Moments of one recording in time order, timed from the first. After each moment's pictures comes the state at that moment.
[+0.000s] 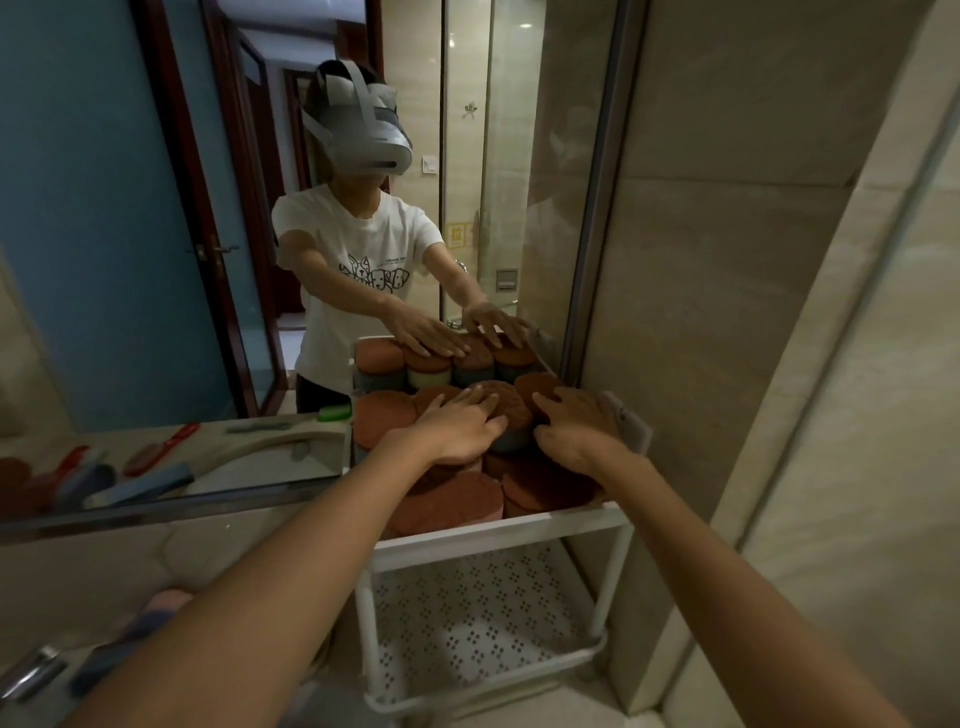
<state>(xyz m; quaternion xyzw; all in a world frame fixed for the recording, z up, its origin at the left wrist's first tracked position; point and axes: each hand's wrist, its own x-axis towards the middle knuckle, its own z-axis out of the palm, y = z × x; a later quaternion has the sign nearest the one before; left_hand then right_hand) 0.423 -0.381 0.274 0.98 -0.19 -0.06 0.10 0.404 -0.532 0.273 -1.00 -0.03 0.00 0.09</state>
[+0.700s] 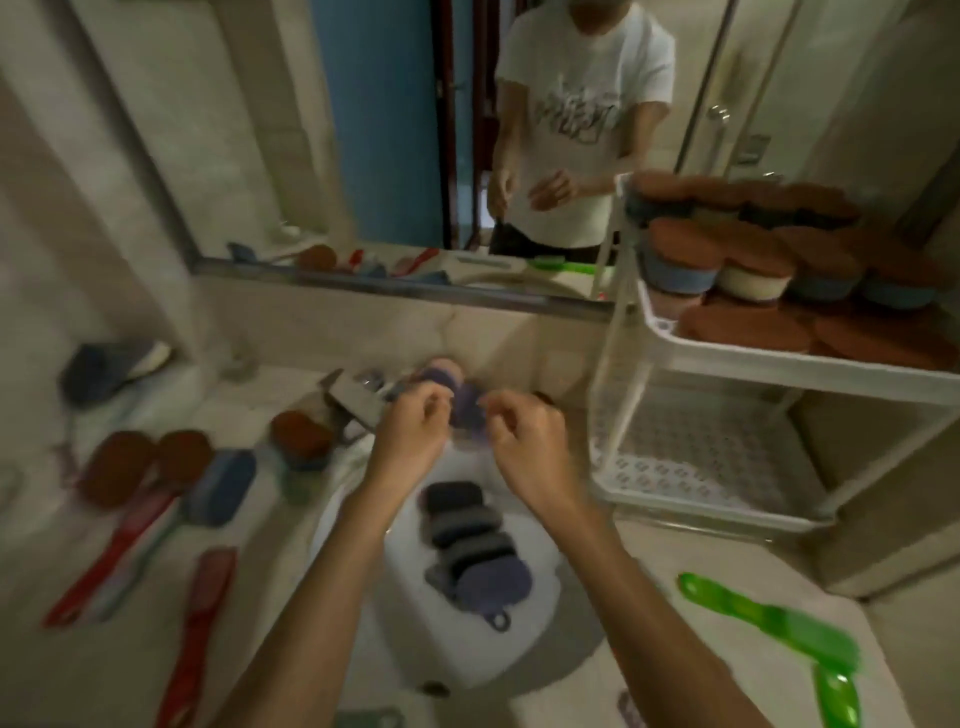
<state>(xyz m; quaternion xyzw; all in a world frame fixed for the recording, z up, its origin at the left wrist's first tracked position) 0.189 -0.143 0.139 0.86 0.21 0.16 0.44 0.213 -0.269 0.149 -0.86 -0.24 -0.05 0.45</state>
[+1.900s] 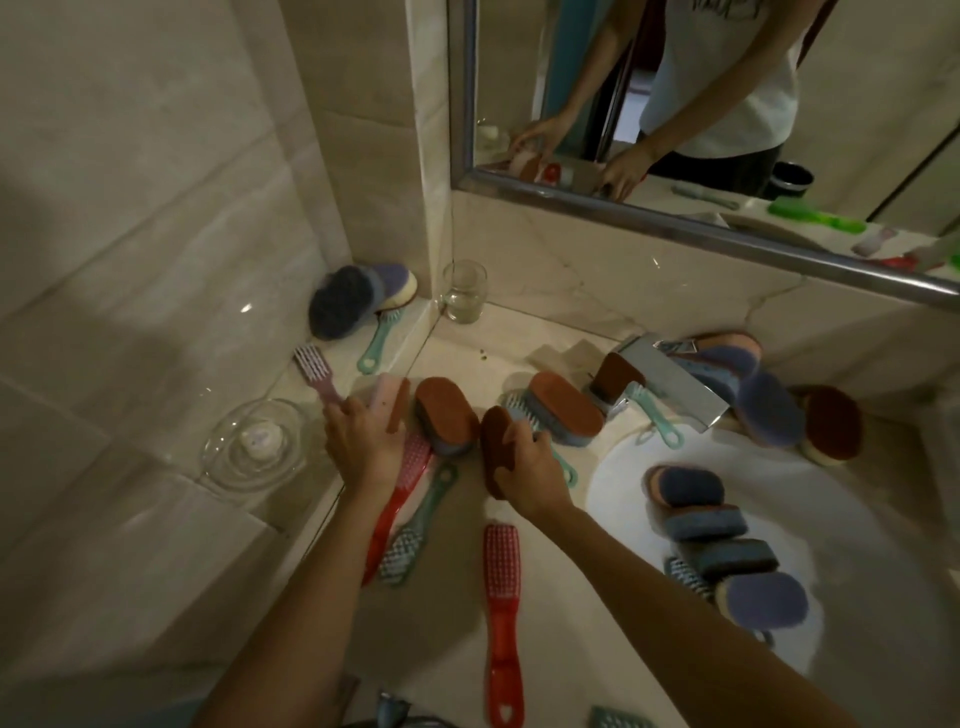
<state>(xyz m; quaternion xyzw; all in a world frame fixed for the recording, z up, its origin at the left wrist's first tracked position) 0.063 0.231 0.017 0.80 0.54 0.10 0.24 0.131 0.076 0.004 -0.91 -0.23 0.21 0.28</state>
